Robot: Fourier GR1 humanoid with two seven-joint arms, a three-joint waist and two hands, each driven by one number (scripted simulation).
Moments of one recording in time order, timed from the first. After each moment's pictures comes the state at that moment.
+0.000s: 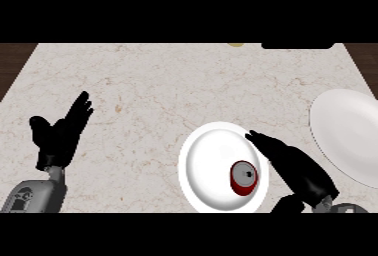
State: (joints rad) left arm -0.16 0.28 0.00 -1.40 0.11 0.07 0.15; right arm -0.10 -0.43 0.43 -1.84 0.50 0.38 0.48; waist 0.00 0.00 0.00
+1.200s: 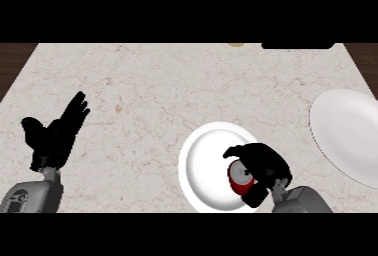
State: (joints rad) left arm -0.15 0.24 0.08 -1.41 0.06 -0.01 0.16; right arm -0.19 -0.21 0.45 -1.57 0.75 0.53 0.41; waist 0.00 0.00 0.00
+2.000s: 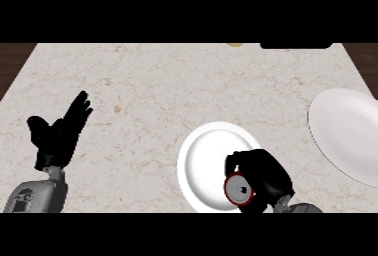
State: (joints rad) left arm -0.16 0.21 0.09 -1.42 0.02 0.00 0.17; right arm -0.09 -0.19 0.48 -1.69 0.91 0.39 0.30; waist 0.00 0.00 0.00
